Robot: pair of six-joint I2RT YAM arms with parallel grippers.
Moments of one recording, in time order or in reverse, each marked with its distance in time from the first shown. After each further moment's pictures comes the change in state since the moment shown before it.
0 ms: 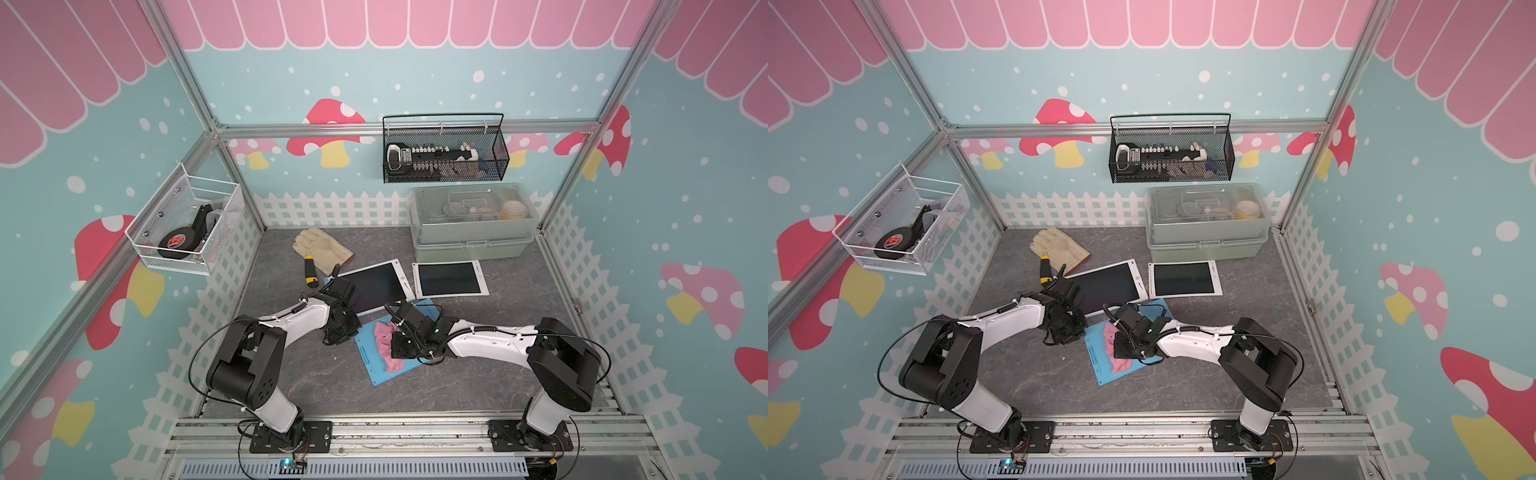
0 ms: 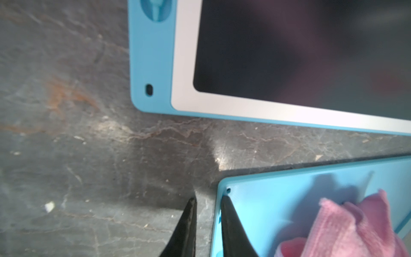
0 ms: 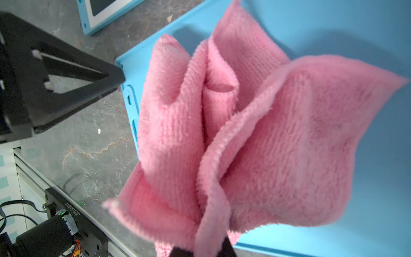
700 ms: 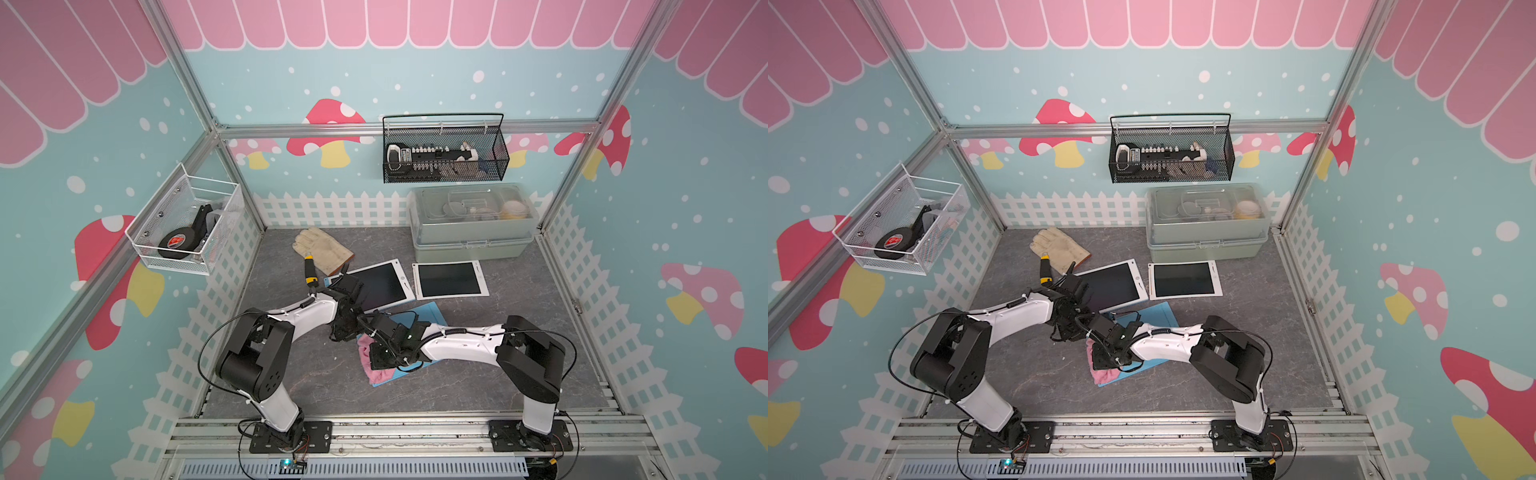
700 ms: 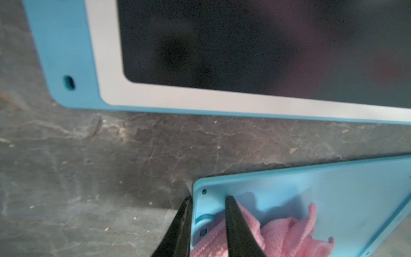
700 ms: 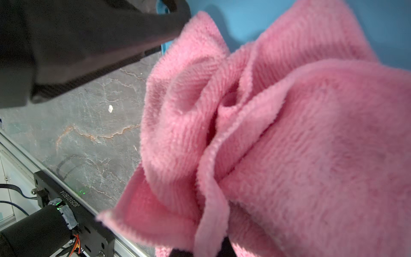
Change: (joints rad) left arm -0.048 0.072 0.081 -0.023 0.024 -0.013; right arm 0.098 0.167 0.166 -0.057 -0.014 0.016
